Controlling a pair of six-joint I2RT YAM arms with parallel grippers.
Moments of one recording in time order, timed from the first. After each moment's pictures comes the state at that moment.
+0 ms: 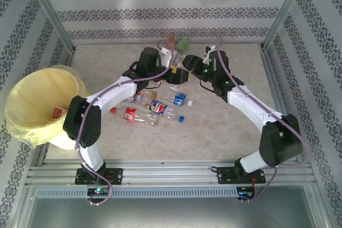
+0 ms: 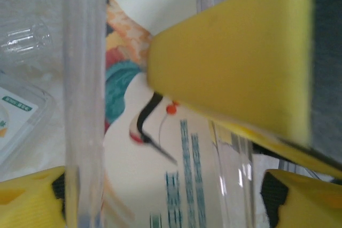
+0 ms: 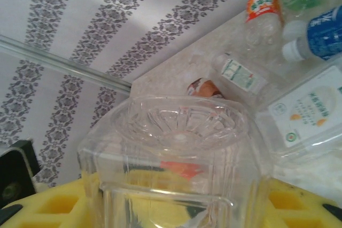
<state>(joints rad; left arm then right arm) -0.51 1.80 1.41 -0.05 0.61 -0.35 0.39 1.49 1.11 0.03 -0.29 0.92</state>
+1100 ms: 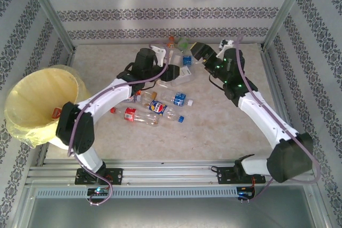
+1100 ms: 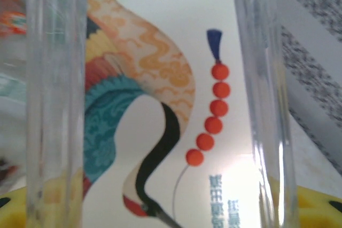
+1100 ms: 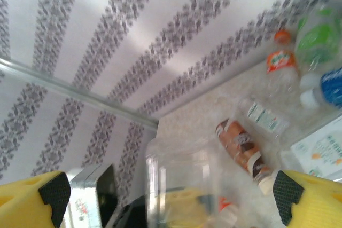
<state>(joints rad) -0.51 1.62 1.35 -0.19 0.16 -0.34 0.30 1.29 1.07 0.06 -0.19 0.96</state>
